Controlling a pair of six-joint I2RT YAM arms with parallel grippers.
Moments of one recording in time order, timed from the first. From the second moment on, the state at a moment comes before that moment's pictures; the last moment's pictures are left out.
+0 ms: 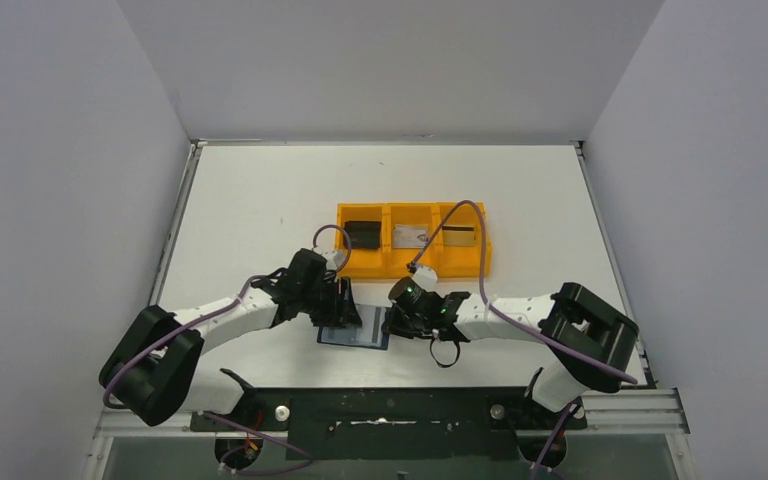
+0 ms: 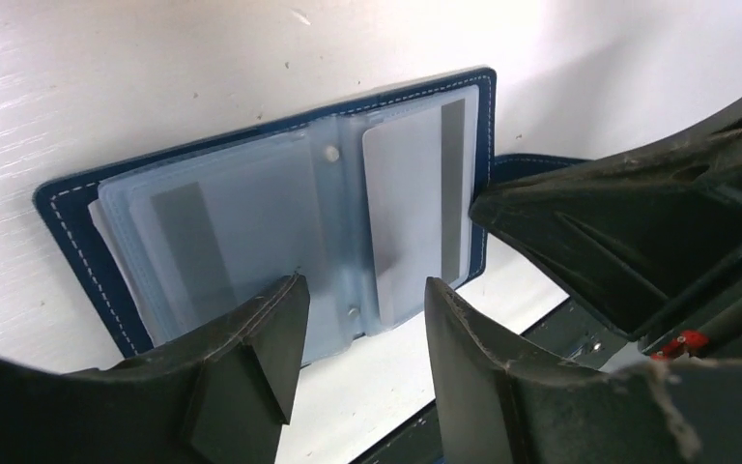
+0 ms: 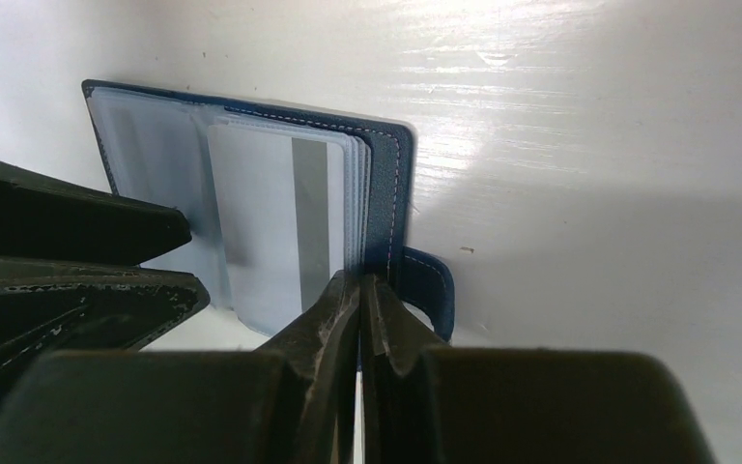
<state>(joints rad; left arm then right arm) -0.61 1.34 0.57 -0.19 0.33 -0.62 1.01 1.55 0.70 -0.10 0.13 1.13</state>
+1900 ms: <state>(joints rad) -0.61 1.28 0.43 -0.04 0.28 -0.72 1.04 1.64 0.85 -0.11 0.15 1.02</state>
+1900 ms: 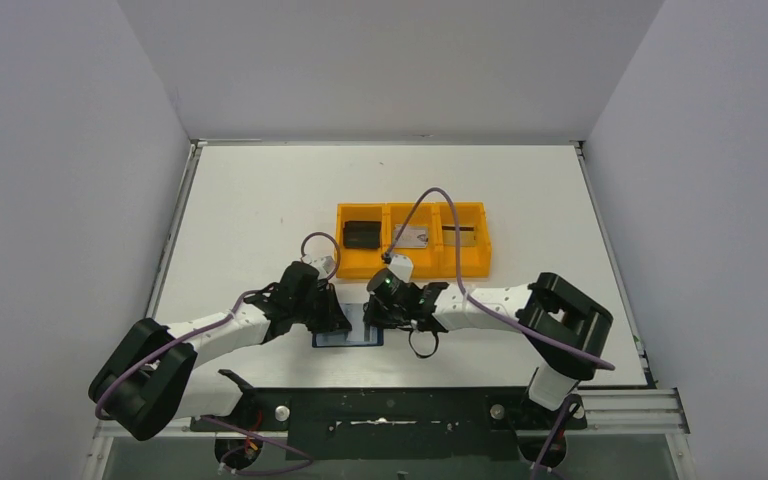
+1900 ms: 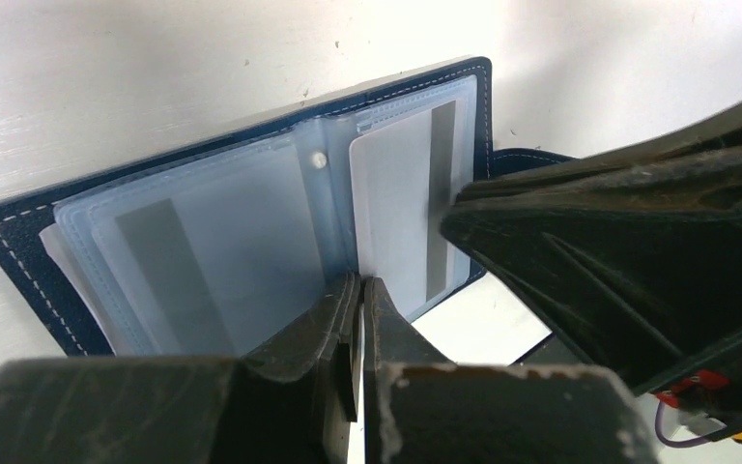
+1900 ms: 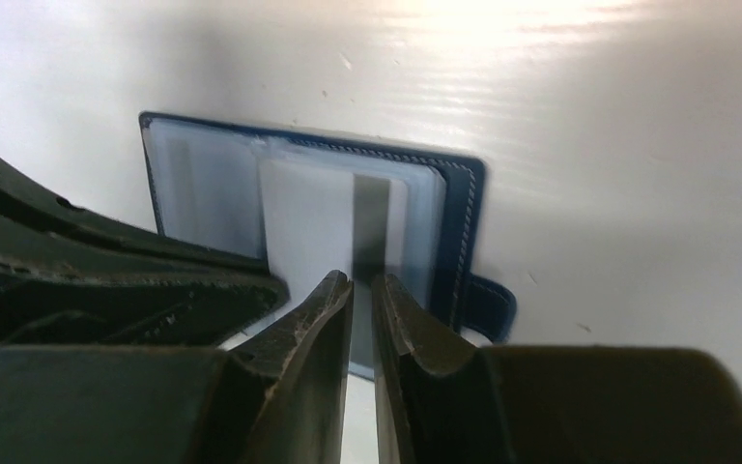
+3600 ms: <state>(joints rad) -0.54 1.22 0.34 0.06 0.35 -0.78 1.08 1.74 0.93 -0.18 0.29 1.14</state>
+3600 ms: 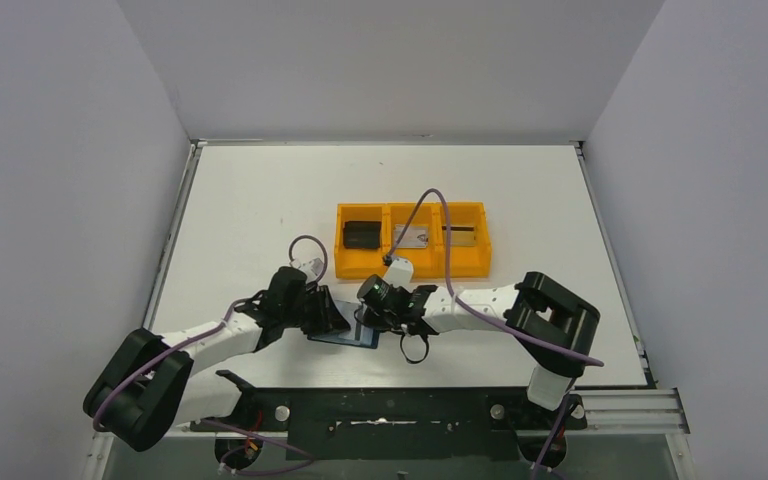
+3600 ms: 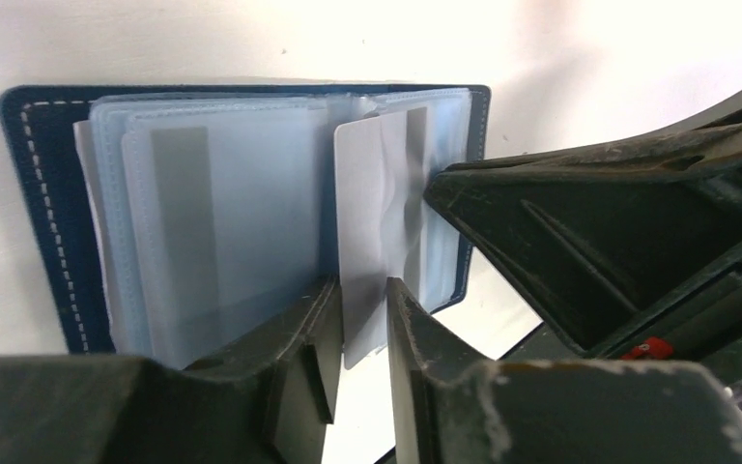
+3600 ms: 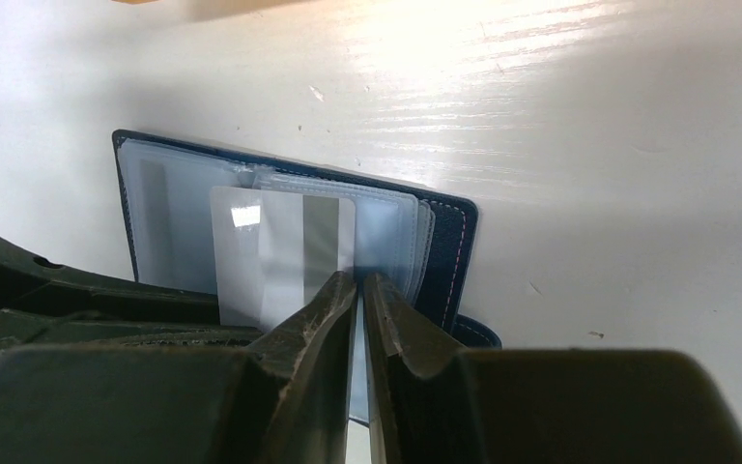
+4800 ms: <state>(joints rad) -0.53 0.98 0.38 -0.17 0.23 -0.77 1.01 1.64 0.95 -0.38 0.32 0.82</state>
